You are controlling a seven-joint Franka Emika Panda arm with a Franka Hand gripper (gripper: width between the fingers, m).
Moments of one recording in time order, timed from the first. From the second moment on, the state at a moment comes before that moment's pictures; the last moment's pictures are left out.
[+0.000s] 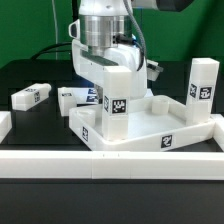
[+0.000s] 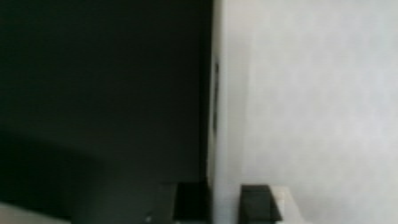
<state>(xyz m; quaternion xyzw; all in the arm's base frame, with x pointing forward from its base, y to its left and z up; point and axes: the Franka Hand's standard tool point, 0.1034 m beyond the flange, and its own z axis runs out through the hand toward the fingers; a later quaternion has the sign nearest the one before) 0.478 -0.048 0.025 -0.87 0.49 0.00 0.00</state>
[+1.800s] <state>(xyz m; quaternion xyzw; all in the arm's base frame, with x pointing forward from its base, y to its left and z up) 0.527 -0.031 0.022 -0.99 -0.10 -0.02 -0.05</state>
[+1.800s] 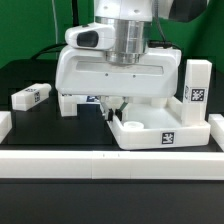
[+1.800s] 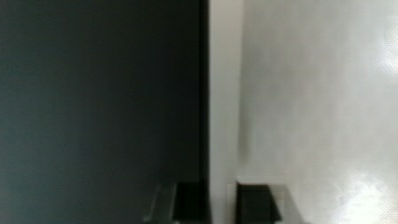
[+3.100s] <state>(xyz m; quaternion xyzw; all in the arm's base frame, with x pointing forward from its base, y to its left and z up) 0.550 -0.019 0.030 -0.87 -0.49 0.00 -0.09</state>
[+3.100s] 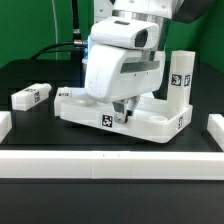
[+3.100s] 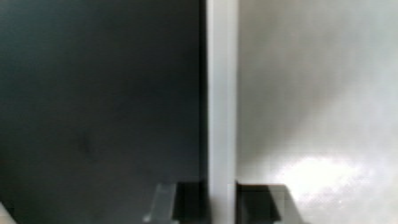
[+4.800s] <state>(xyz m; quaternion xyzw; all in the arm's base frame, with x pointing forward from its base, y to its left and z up) 0.623 0.040 0.039 -0.73 -0.68 0.03 -0.10</state>
